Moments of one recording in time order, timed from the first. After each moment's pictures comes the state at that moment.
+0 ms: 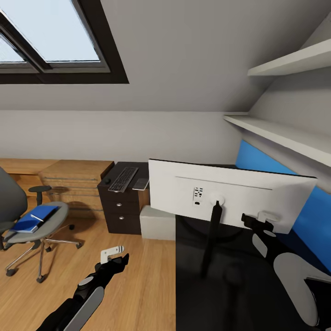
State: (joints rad) left arm -0.32 0.20 -0.48 -1.19 0.76 0.22 0.42; right arm -0.92 -0.21 -0.14 -0.24 -0.15 -0.15 -0.13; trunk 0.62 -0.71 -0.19
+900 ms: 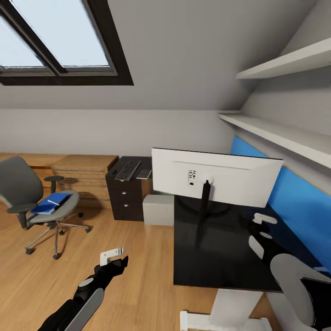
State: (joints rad) left arm -0.32 0.20 -0.48 -1.16 0.75 0.23 0.42; right arm -0.92 -0.19 -0.14 -0.21 -0.15 -0.17 -0.13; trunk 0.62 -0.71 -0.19
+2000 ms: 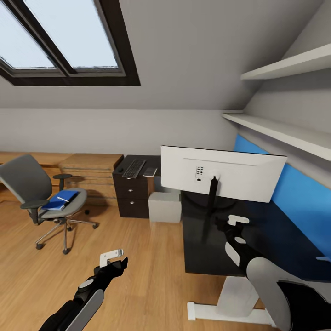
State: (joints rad) left arm -0.32 0.20 -0.48 -1.15 0.75 0.22 0.42; right arm -0.90 -0.03 -0.13 -0.18 -0.02 -0.30 -0.13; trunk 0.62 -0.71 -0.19
